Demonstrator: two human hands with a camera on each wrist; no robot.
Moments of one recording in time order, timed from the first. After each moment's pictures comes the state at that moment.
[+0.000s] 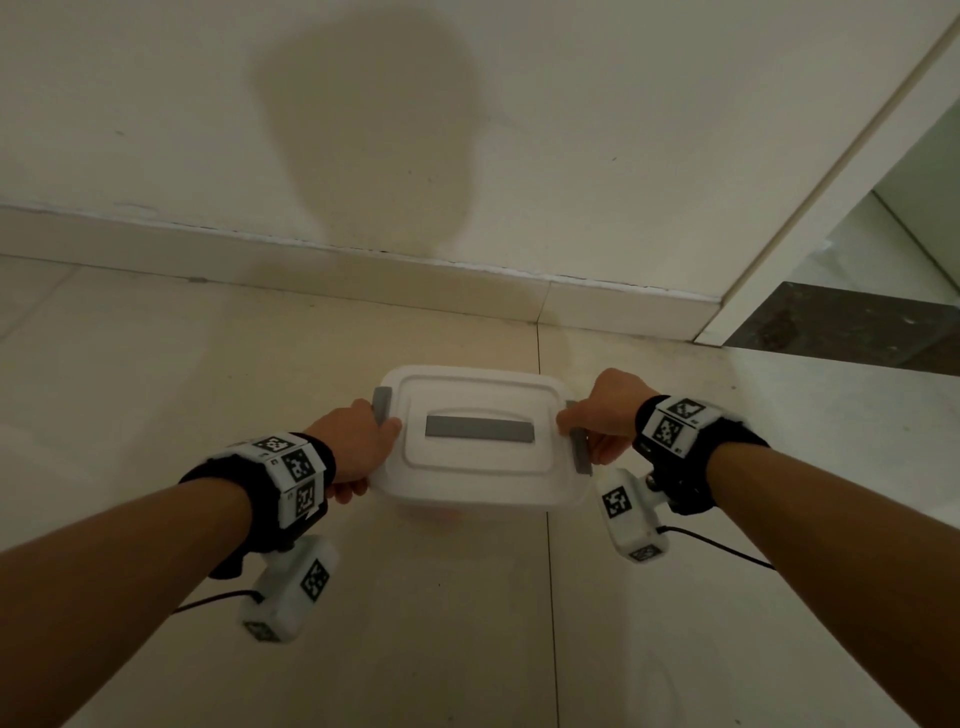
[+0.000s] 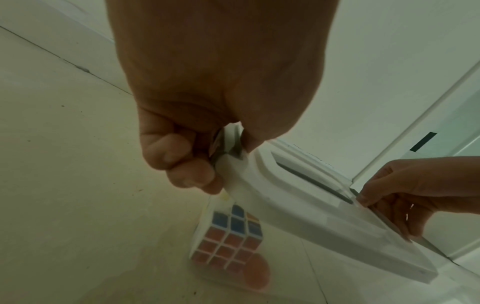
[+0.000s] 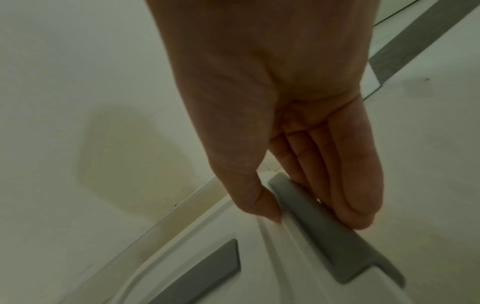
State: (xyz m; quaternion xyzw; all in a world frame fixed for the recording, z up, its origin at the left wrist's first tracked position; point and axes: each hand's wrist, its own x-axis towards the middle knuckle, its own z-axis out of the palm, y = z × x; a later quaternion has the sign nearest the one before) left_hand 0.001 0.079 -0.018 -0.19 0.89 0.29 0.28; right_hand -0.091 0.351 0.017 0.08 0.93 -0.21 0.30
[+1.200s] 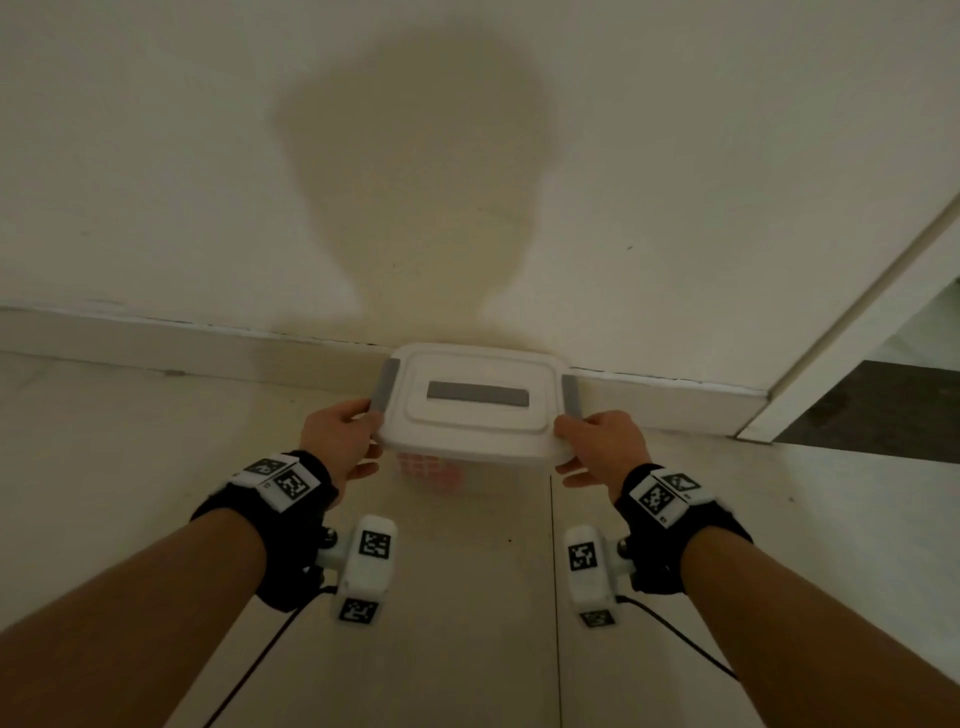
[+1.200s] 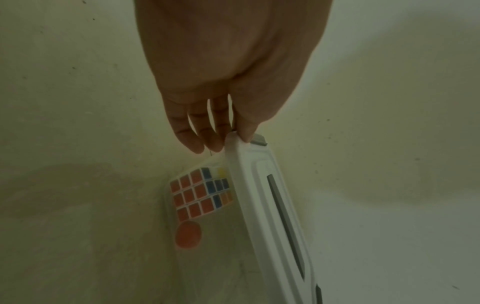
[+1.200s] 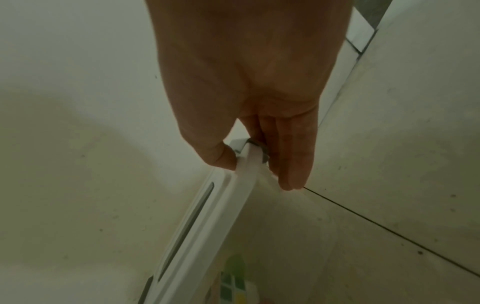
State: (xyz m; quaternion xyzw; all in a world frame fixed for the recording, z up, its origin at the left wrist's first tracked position) left_hand -0.147 0.069 -0.024 -0.36 0.66 0.66 0.00; right_hand -0.205 0.326 -0.012 0.13 0.84 -0.51 0.16
